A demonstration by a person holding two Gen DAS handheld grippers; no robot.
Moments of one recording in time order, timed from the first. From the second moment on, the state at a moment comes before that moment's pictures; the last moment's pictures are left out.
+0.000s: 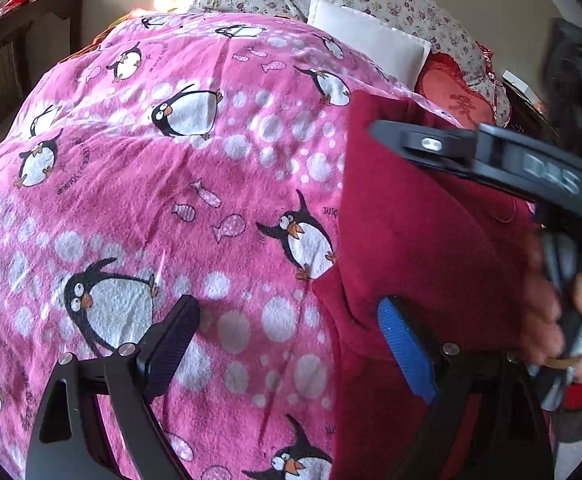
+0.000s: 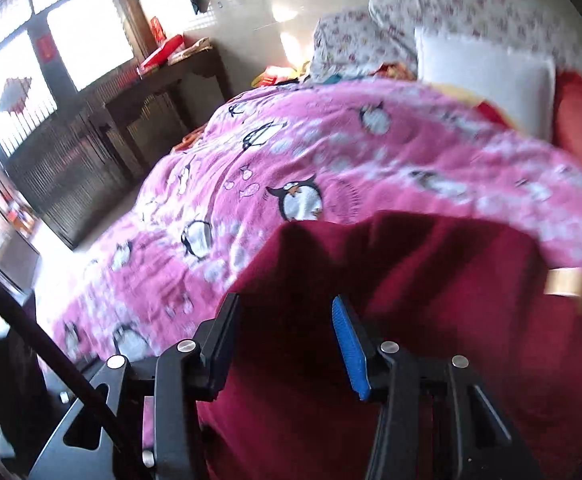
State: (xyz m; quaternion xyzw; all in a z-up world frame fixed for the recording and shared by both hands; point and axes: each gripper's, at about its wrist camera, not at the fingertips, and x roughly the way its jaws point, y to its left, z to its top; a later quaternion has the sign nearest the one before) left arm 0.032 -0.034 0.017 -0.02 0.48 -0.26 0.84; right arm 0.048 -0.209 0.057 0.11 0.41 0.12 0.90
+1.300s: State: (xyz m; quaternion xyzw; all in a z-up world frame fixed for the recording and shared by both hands) left arm 0.009 -0.050 0.059 0.00 0.42 -0.25 0.87; right arm -0.138 -0.368 0.083 0.02 0.37 -0.15 0.92
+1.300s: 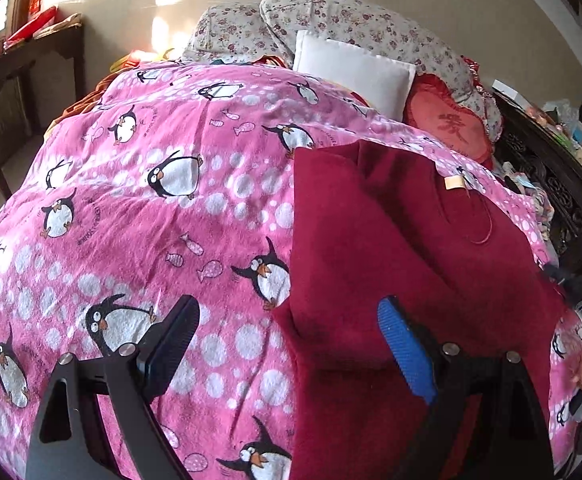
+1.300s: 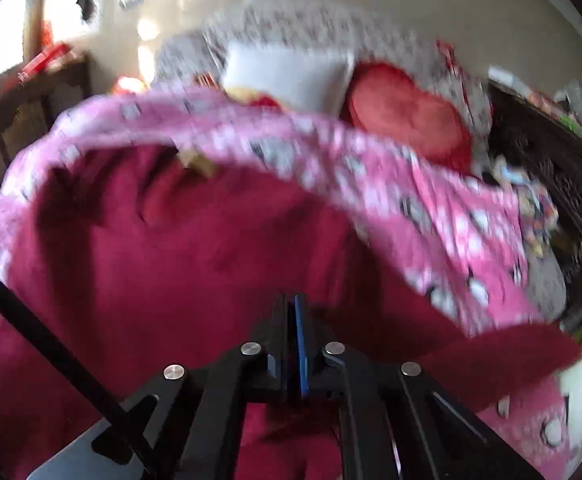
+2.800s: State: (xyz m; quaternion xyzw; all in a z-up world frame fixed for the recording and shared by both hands) left arm 0.027 -0.129 0.044 0.06 0.41 -0.22 0.88; right arm -0.155 -0.366 0.055 0.08 0.37 -0.12 0.92
